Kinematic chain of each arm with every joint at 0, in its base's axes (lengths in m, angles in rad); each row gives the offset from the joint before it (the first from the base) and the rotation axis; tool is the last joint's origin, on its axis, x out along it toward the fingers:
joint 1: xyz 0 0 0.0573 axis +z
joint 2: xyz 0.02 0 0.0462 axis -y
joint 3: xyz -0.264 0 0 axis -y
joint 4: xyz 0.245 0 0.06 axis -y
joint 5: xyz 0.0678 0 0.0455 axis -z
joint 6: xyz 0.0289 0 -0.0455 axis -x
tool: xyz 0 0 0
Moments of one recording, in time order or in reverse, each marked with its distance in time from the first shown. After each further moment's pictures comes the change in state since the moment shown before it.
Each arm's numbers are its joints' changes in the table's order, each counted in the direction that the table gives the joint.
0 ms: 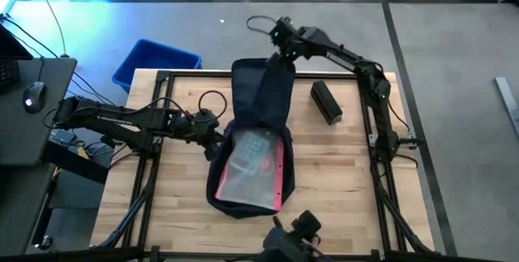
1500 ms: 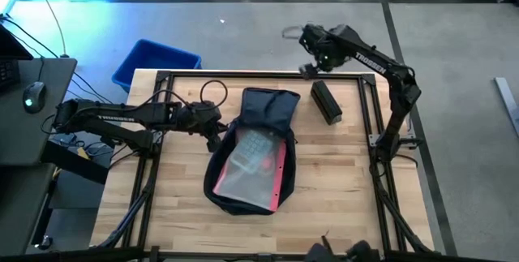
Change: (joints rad) left arm 0.126 -0.007 0.000 0.072 0.039 -0.228; right arm -0.057 0.291 -0.317 -0.409 -0.003 -0.254
